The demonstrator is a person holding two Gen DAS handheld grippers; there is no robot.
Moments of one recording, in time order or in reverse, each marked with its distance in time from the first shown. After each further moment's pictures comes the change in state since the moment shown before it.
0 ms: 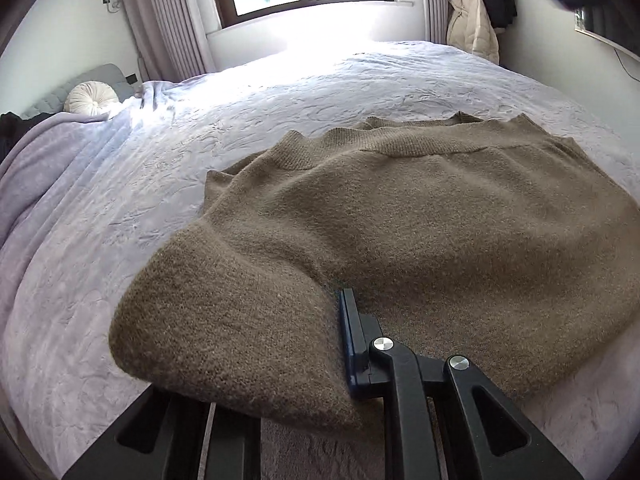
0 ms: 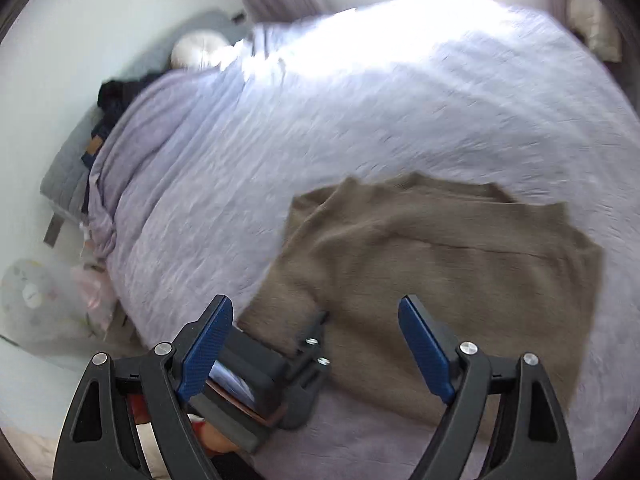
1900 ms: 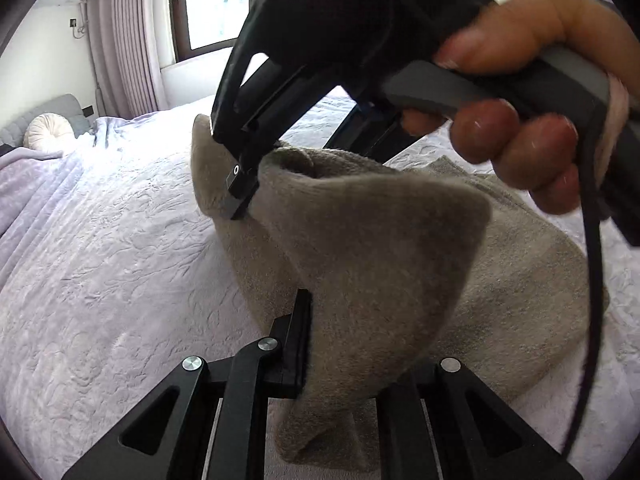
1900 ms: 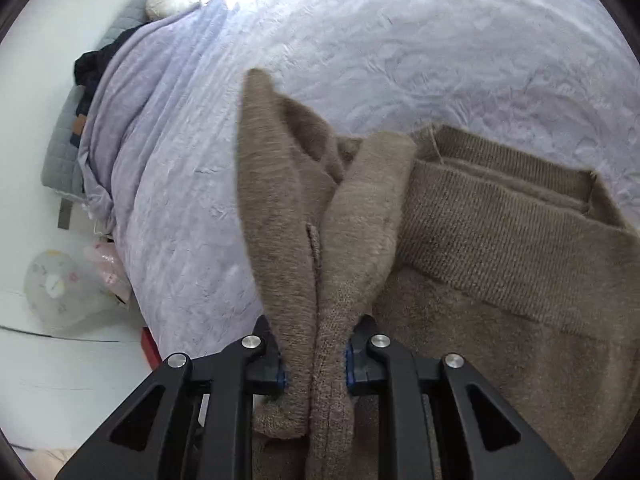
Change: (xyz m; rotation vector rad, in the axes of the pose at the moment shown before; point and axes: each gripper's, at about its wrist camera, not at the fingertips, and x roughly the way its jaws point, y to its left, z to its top) left arm -0.034 -0.042 0.040 0.057 -0.124 -0.189; right arm 0.126 -0.071 0.065 0.023 0.225 0.143
